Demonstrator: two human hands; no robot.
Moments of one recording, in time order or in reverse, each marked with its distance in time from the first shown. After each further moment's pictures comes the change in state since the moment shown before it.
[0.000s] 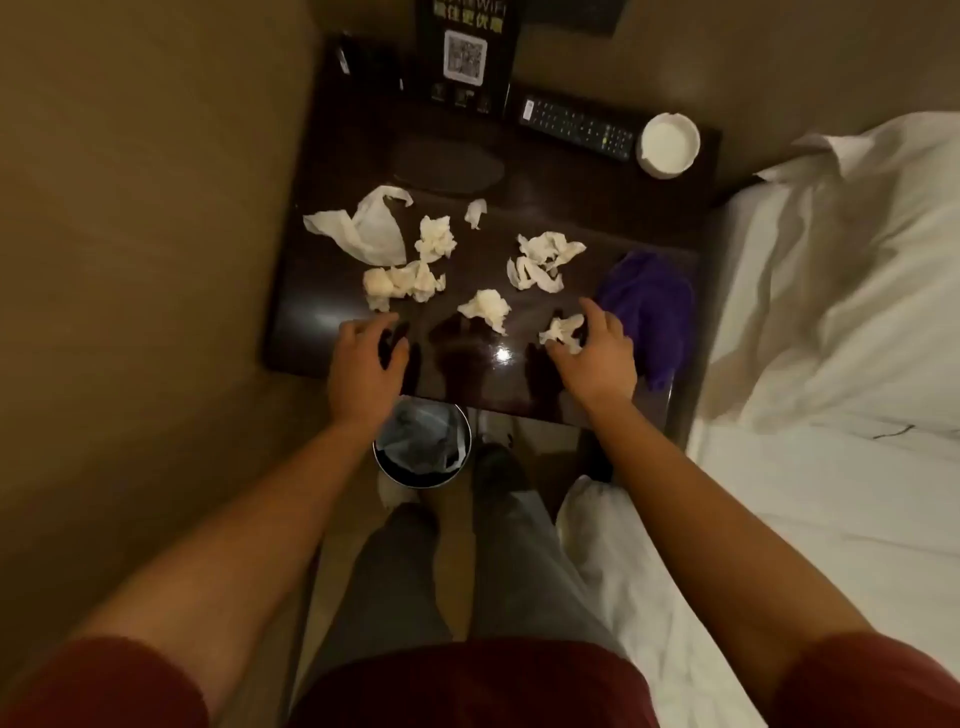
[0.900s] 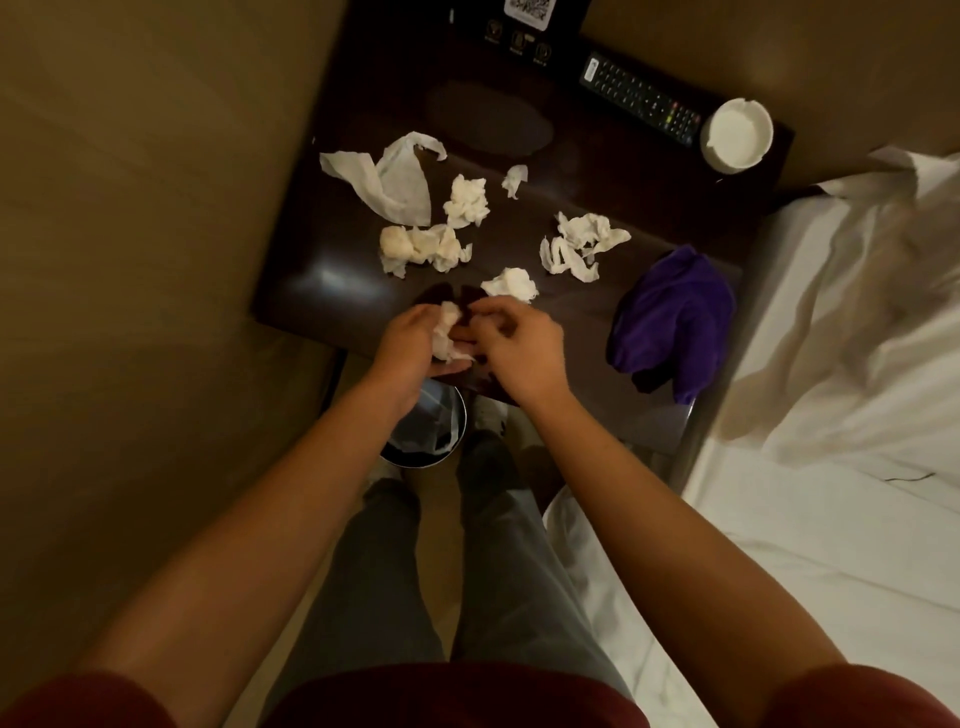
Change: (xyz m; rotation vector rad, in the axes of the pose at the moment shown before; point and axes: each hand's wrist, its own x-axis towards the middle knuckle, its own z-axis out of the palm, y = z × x) left_hand 0.007 0.035 0.024 -1.004 -0.300 -0.693; right_hand -0.017 -0.076 0.060 0.434 -0.188 -0.260
